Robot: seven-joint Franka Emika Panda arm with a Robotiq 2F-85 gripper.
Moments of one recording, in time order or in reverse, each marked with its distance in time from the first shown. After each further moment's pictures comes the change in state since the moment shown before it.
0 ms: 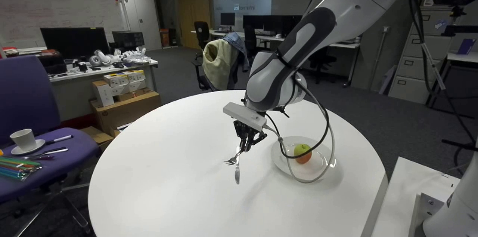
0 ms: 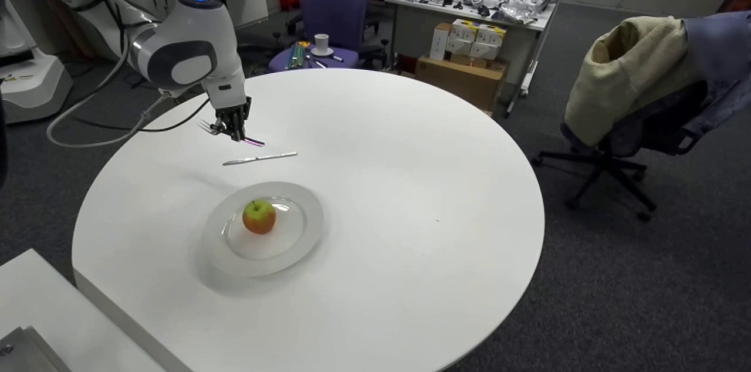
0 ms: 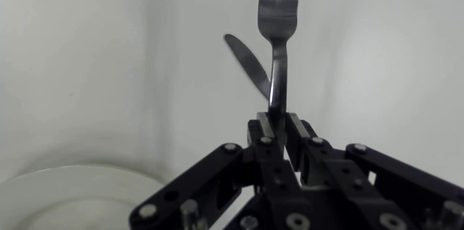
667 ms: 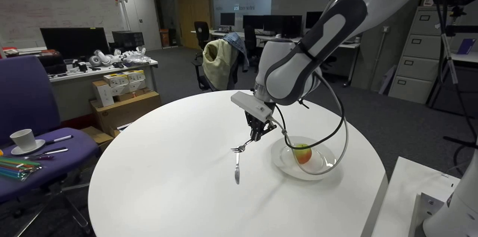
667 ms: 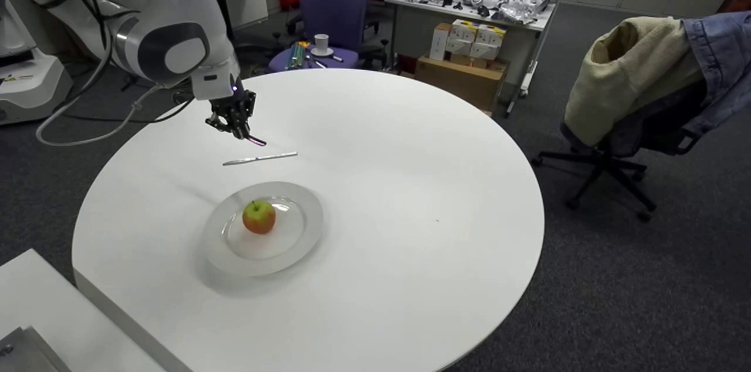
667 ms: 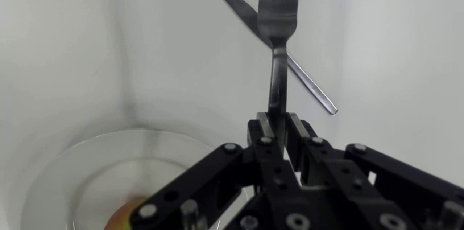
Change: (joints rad) arm -0.001 -0.131 -0.043 -0.106 -0.226 0.012 0.335
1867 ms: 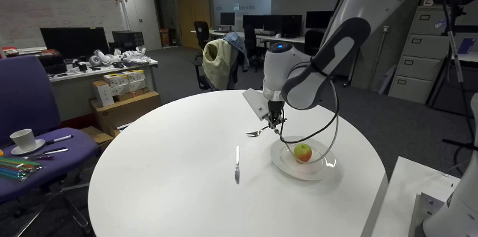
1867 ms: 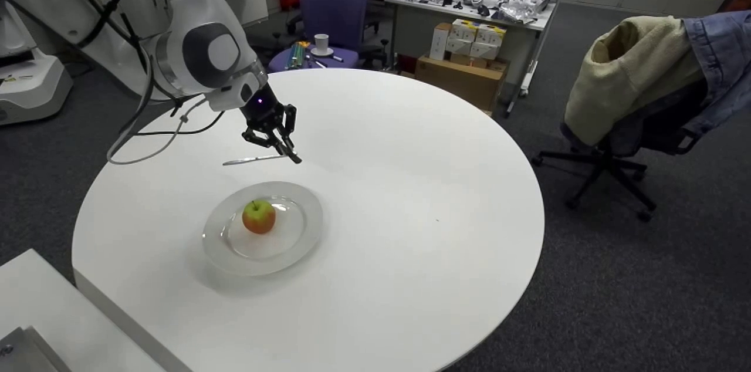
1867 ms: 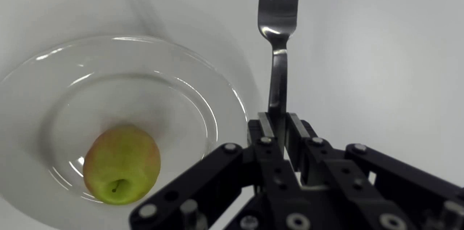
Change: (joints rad) arm 0.207 0.063 -0.373 0.023 -0.519 -0.004 0.721
